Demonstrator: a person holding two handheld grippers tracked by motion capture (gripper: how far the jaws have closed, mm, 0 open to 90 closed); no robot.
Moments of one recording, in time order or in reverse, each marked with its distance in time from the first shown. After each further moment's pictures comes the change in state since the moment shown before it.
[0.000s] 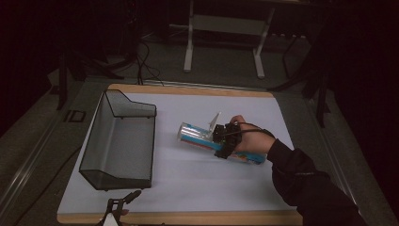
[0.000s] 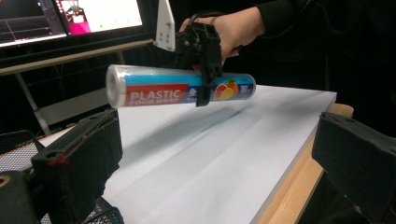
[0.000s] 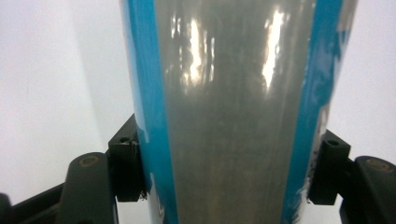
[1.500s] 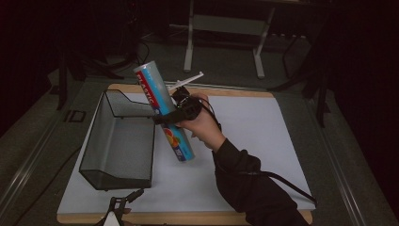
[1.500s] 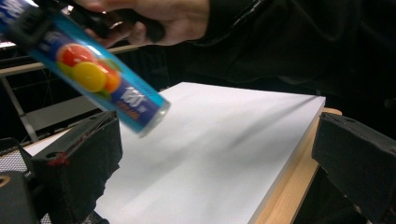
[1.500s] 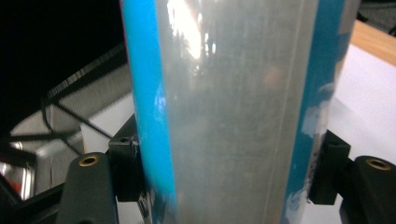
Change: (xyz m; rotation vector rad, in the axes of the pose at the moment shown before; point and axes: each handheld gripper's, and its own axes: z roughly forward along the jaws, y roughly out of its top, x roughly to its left) left arm 0.002 0.002 0.003 -0.016 -0.036 -0.007; right arm -0.002 0.133 -0.053 -0.626 0.219 0.468
